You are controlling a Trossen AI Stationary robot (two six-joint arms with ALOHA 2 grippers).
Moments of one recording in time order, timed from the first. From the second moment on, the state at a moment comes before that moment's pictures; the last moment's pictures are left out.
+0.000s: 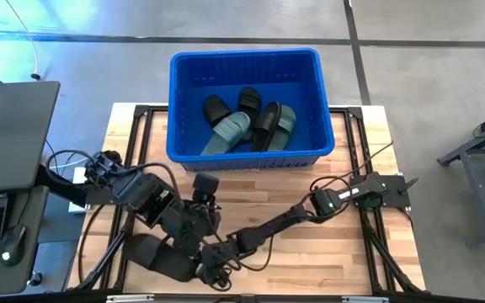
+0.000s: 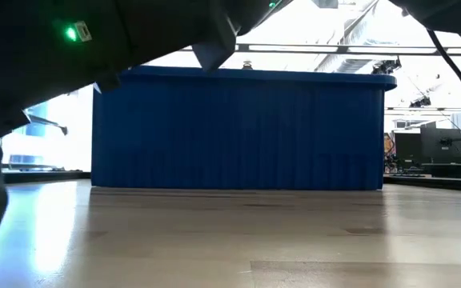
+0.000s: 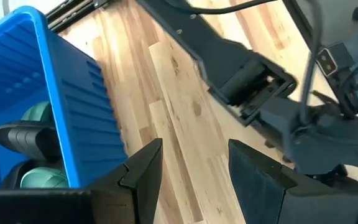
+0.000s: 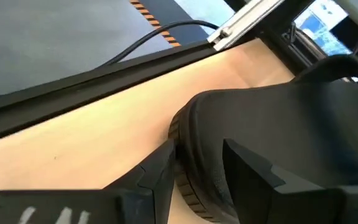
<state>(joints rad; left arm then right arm) -0.47 1.88 2.36 -1.57 -0.43 -0.06 0.41 2.69 2.19 0.00 -0.08 -0.60</state>
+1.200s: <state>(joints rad) -0.57 1.83 2.36 -1.40 -0.46 -0.20 0.50 2.49 2.19 -0.37 0.19 -0.18</state>
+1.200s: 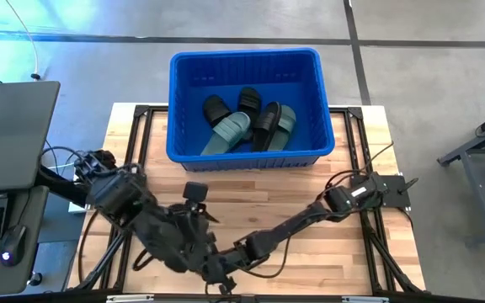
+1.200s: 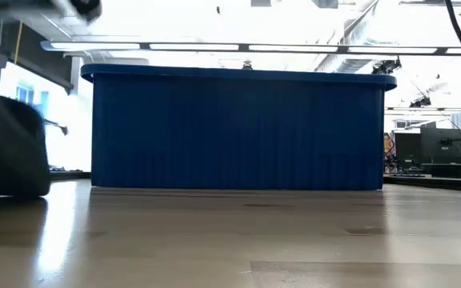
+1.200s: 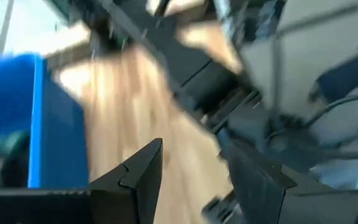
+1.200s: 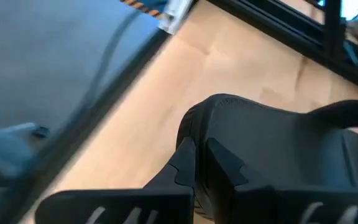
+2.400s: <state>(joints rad) -0.60 1.73 2.36 -1.10 -0.54 0.15 0.69 1.95 2.19 -1.46 1.18 0.17</state>
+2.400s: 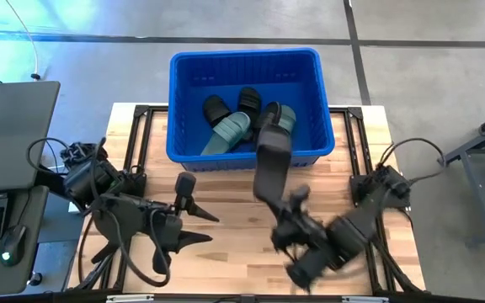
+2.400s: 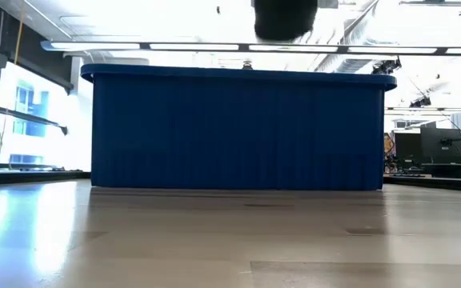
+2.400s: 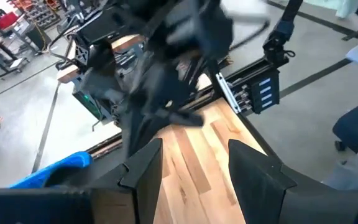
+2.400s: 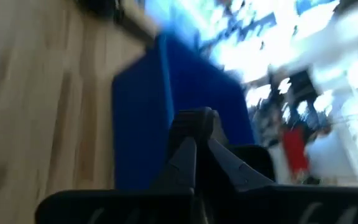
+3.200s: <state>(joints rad) -0.60 1.74 2.35 -1.28 -0.54 0.13 0.09 1.79 2.08 -1.31 0.62 0.00</state>
